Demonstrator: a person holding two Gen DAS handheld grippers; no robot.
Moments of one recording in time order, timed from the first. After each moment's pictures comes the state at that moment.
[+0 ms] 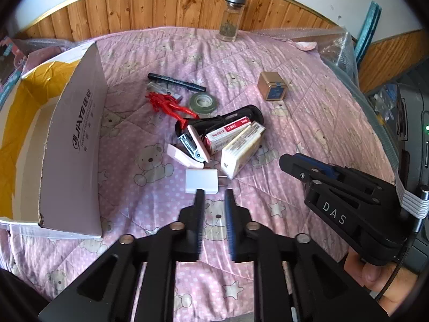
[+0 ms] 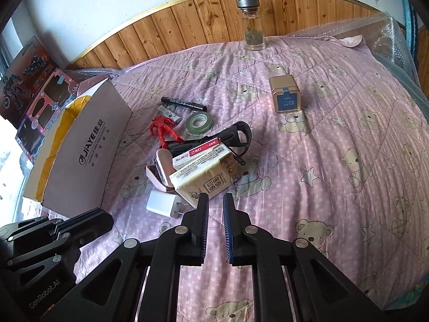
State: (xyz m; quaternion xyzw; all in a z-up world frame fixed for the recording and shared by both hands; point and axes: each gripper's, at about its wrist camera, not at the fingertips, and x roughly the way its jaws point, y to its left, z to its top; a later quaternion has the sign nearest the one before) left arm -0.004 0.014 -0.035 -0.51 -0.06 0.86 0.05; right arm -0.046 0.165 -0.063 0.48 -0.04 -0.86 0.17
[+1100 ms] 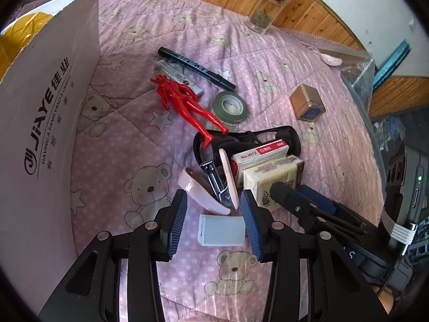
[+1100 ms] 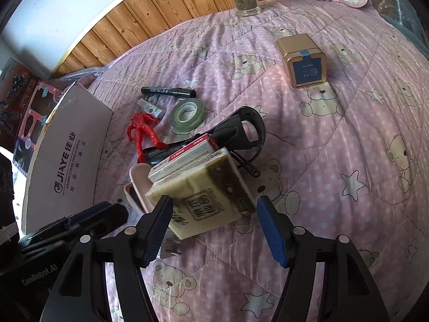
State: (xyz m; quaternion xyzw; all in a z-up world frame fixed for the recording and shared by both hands) left arm -0.089 -0.029 -0.093 -0.54 -0.17 0.82 0.06; right arm -0.113 0.153 -0.121 0.54 -0.10 -0.82 0.16
